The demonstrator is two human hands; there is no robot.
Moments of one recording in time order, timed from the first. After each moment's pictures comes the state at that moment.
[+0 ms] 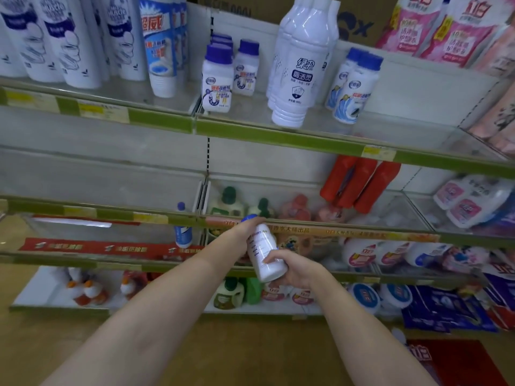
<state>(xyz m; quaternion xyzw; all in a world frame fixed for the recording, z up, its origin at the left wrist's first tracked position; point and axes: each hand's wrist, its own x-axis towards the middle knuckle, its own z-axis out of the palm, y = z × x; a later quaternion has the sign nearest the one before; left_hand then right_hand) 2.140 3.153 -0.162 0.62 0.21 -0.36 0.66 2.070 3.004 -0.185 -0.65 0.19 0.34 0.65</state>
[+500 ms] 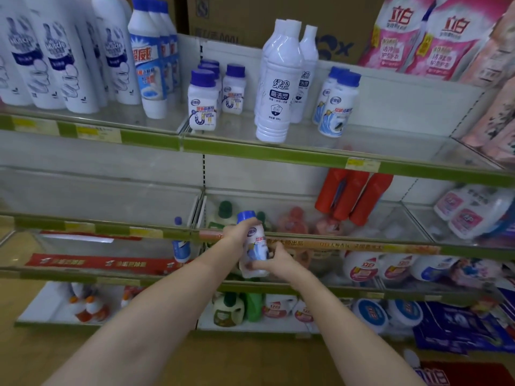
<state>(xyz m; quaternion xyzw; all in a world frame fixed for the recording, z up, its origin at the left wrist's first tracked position) 2.149 3.121 -0.156 0.58 0.27 -0.20 0.74 2.080 2.996 -0.164 -0.83 0.14 0.21 0.49</state>
